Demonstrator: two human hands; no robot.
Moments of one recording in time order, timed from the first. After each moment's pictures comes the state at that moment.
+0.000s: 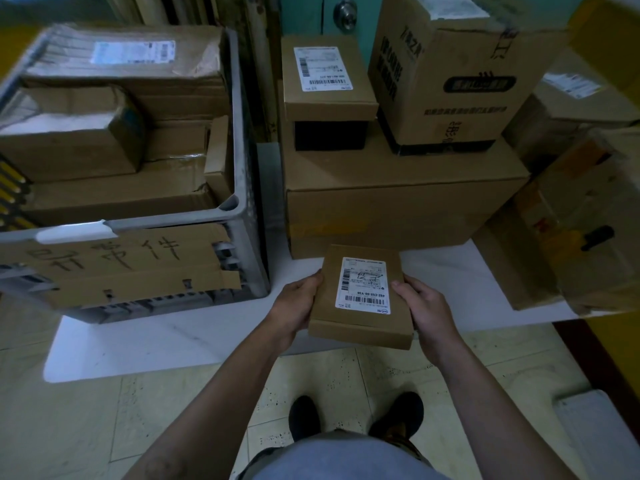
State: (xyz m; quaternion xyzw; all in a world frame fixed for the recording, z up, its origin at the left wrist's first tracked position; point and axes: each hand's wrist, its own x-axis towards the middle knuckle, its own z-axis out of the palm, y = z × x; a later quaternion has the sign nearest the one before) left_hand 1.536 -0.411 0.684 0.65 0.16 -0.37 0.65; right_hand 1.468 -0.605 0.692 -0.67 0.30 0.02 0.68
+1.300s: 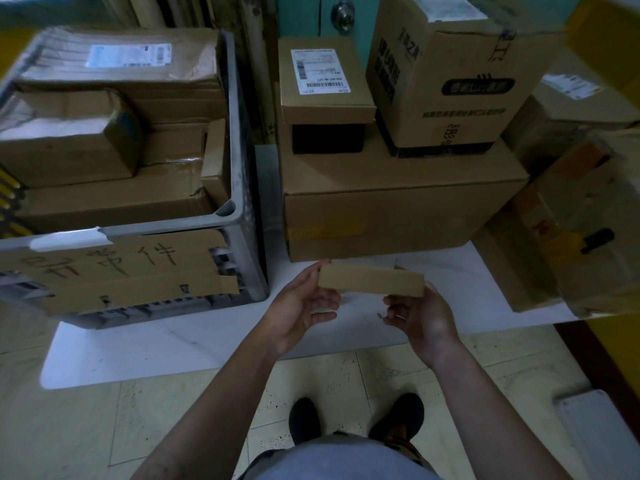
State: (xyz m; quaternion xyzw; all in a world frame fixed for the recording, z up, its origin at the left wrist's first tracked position) left_hand 1.538 -0.405 0.680 0.53 0.07 -0.37 0.76; right_hand 1.476 -0.602 0.695 -0.52 0.37 0.01 0.77
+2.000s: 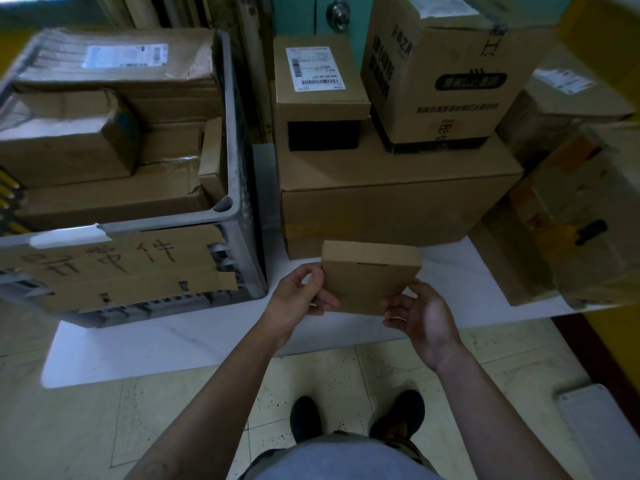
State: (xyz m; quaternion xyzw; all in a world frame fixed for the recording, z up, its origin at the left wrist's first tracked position) left_hand 1.536 -0.408 0.679 0.67 0.02 -0.30 0.68; right_hand 1.462 -0.605 0.692 -0.49 0.34 0.03 0.80
